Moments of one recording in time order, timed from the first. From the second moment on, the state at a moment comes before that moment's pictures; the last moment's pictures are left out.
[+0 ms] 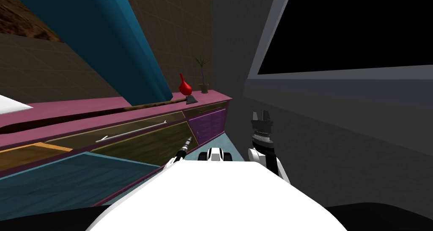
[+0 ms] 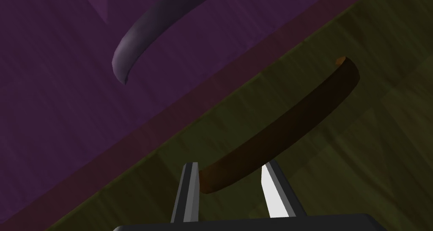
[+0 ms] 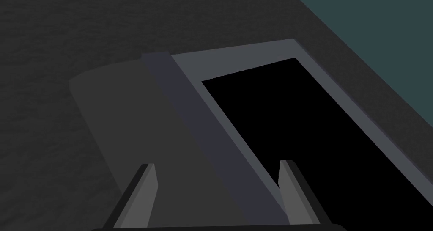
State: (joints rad) left arm 0.02 0.18 0.22 -0.64 -0.33 -0.58 -0.08; right arm 0.52 0.00 -0.04 -2.33 0.08 -0.53 -0.11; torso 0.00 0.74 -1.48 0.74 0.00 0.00
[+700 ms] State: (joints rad) left arm 0.00 0.16 0.32 -0.65 -0.40 -0.54 -0.06; right arm 0.52 0.00 -0.04 -2.33 0.08 -0.53 -0.11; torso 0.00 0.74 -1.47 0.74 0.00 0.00
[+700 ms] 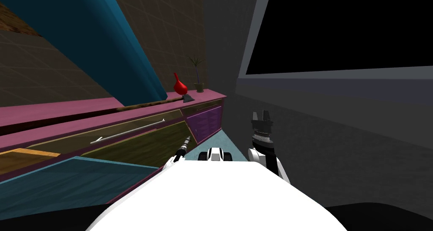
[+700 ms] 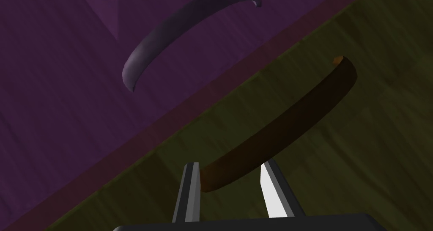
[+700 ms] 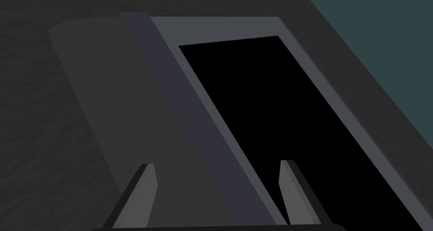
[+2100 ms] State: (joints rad) left arm -0.09 0.17 0.14 -0.55 -0.41 -0.60 -0.06; right arm 0.52 0.00 -0.04 -2.33 0.08 -0.53 -0.11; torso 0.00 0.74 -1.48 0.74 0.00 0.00
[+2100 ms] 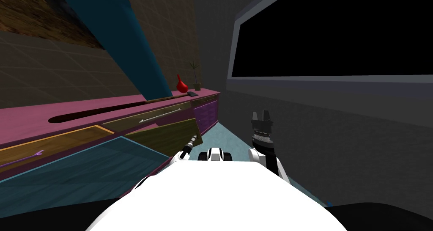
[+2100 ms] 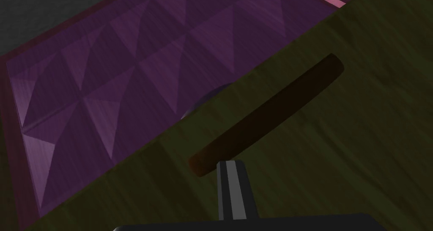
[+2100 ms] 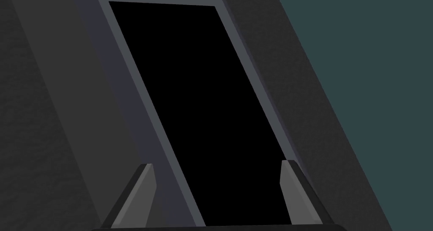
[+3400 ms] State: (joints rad) left arm -0.17 0.19 -0.03 -0.48 -0.21 -0.54 -0.18; right arm 0.52 0.00 -0.04 -2.33 0.08 -0.53 -0.11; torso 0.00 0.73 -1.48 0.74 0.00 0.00
